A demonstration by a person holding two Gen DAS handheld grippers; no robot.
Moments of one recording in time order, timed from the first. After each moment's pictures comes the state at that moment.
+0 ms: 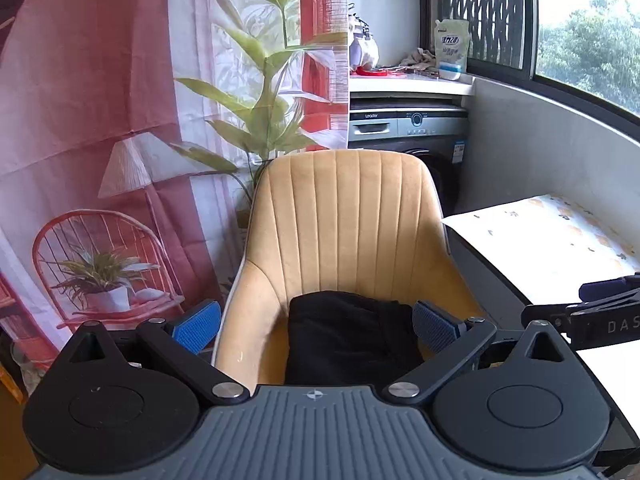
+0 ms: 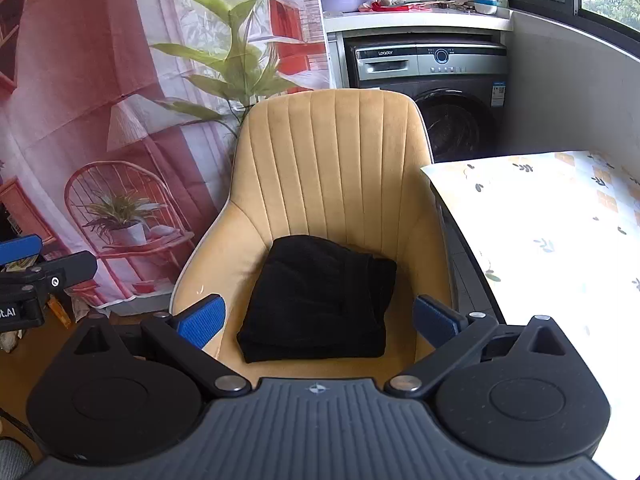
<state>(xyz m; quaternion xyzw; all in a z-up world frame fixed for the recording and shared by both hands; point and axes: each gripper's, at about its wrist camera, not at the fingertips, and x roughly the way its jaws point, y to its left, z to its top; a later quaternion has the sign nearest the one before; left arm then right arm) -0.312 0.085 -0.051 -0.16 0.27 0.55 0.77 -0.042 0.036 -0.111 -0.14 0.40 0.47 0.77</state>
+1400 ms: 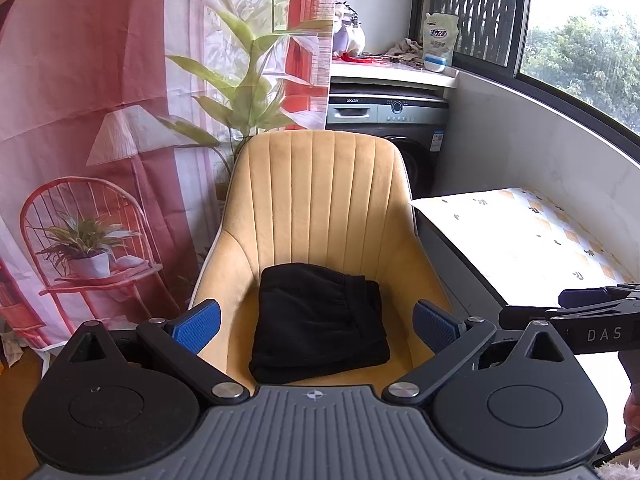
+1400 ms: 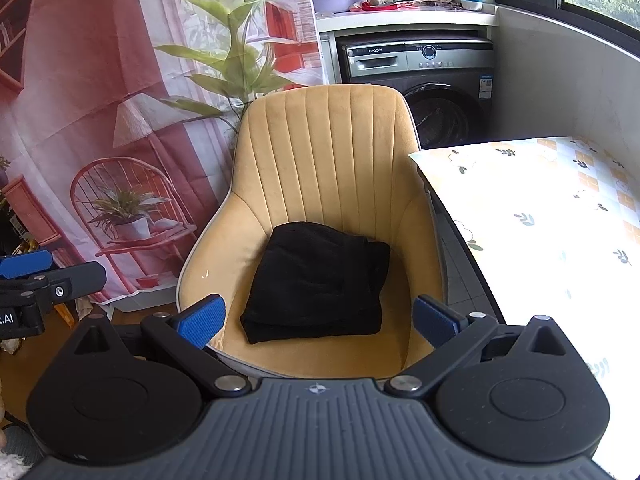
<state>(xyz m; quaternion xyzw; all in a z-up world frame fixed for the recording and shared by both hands) -0.311 0.057 -0.059 -0.20 0.27 0.53 0.78 -0.057 0.006 -0.098 -0.13 0.41 0.46 0.78</state>
